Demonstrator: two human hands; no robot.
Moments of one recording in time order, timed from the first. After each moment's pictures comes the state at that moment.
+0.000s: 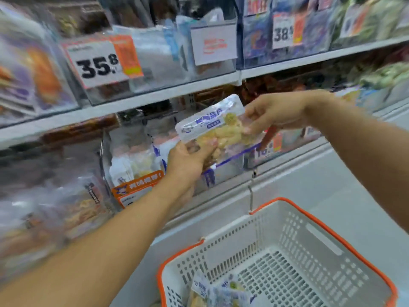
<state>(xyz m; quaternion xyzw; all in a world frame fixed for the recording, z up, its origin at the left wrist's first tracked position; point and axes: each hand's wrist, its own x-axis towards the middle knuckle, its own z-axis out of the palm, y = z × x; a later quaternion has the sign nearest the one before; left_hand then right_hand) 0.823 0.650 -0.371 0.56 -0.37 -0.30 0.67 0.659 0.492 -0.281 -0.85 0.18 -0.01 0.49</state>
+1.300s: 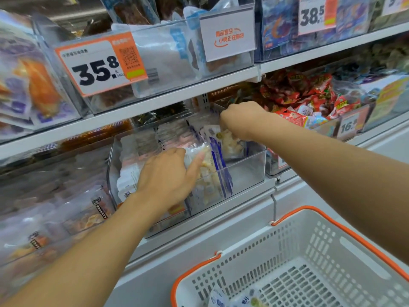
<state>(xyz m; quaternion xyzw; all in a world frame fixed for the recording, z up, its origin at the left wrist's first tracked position) 0.896 0.669 -0.360 0.82 -0.54 0.16 0.10 0.779 0.491 -0.308 -0.94 0.28 -0.06 -0.19</state>
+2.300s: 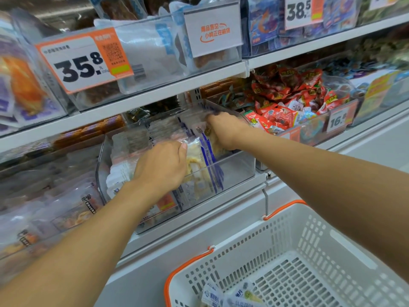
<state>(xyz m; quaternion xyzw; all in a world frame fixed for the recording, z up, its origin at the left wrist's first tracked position) 0.894 0.651 -0.357 0.81 -0.55 0.14 0.14 0.795 0.475 -0.352 -0.95 0.29 -0.14 0.03</state>
